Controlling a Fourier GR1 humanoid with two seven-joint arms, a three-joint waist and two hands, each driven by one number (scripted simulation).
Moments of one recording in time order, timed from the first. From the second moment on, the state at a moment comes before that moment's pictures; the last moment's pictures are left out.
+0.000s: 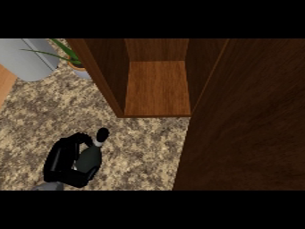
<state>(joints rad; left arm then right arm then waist) -0.06 0.10 0.10 -1.02 0.09 -0.37 -0.67 0.00 -0.44 0.65 -2.51 0.07 -0.56 0.45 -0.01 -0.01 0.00</state>
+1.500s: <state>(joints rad) -0.10 0.00 -0.26 -1.42 0.12 0.13 -0.34 0.06 -0.53 0.61 -2.52 0.06 -0.57 0.38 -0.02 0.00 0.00</state>
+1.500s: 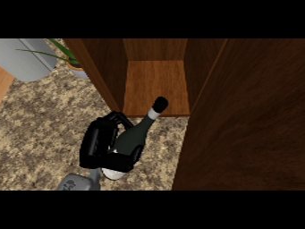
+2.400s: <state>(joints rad) -0.47 0.00 -0.23 -1.05 0.15 0.22 -0.34 0.14 -0.53 0.63 -2.51 0.04 -0.56 0.28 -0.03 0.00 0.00</state>
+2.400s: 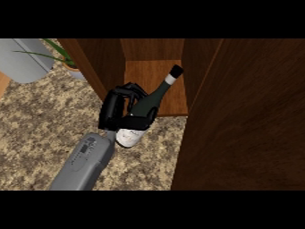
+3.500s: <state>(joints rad) -0.90 0.00 -0.26 -0.49 0.36 0.34 -0.43 0.21 -0.53 0.63 -2.51 0.02 -0.51 0.16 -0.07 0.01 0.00</state>
